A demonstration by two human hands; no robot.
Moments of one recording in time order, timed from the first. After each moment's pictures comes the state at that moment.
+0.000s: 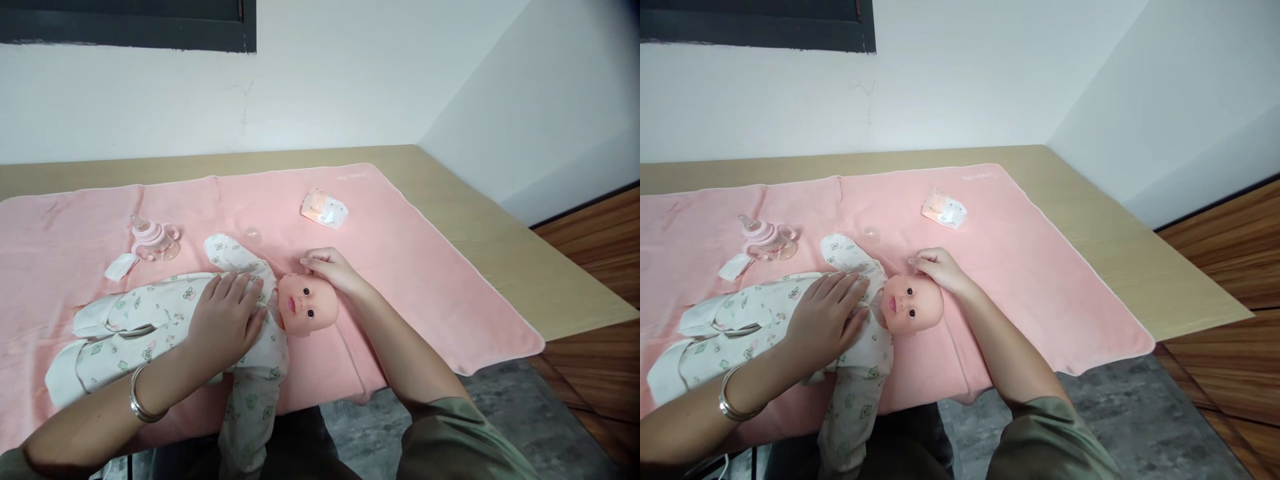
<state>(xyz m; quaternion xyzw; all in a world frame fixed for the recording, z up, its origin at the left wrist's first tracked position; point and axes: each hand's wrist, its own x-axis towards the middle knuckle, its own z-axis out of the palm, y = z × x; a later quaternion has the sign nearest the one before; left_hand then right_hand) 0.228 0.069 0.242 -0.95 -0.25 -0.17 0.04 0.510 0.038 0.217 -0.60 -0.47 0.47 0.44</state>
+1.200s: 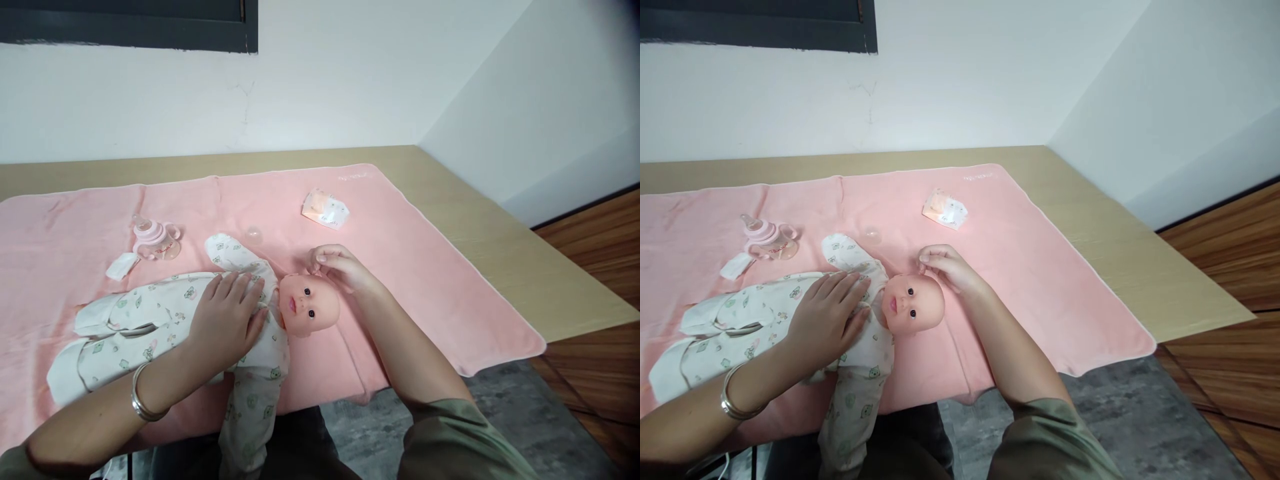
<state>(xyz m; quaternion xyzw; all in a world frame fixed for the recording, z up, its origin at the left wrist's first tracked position) 0.228 0.070 0.242 -0.95 -0.24 -0.18 0.05 0.516 0.033 0.223 -0.48 -0.41 0.56 0.54</state>
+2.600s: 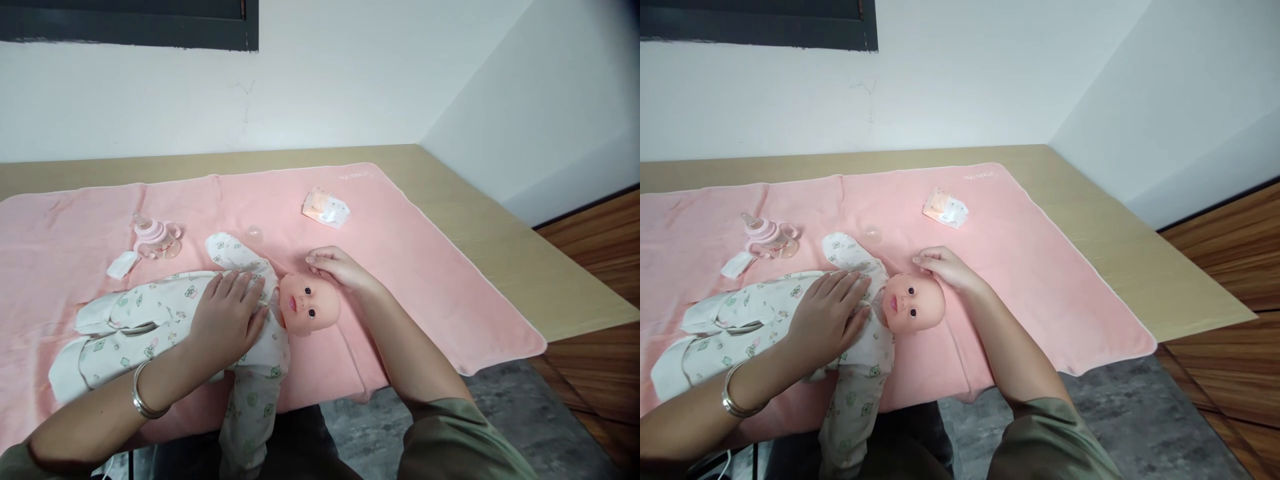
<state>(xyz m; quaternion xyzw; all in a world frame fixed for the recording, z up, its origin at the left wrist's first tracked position) 0.227 0.069 0.241 -0.95 -0.25 -0.17 0.04 0.516 0.034 0.226 -0.57 -0.45 0.53 0.43</state>
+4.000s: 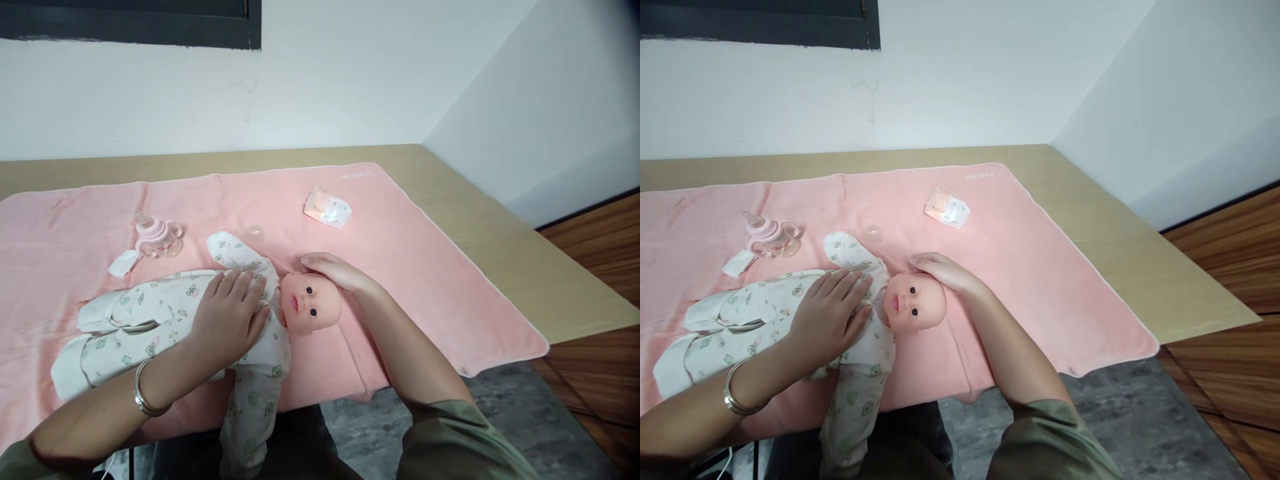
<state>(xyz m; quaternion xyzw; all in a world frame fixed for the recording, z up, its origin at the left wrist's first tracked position) 0.227 0.069 0.242 -0.95 -0.24 -0.17 0.05 0.506 0.034 0.225 -0.56 -0.42 0.59 0.40</state>
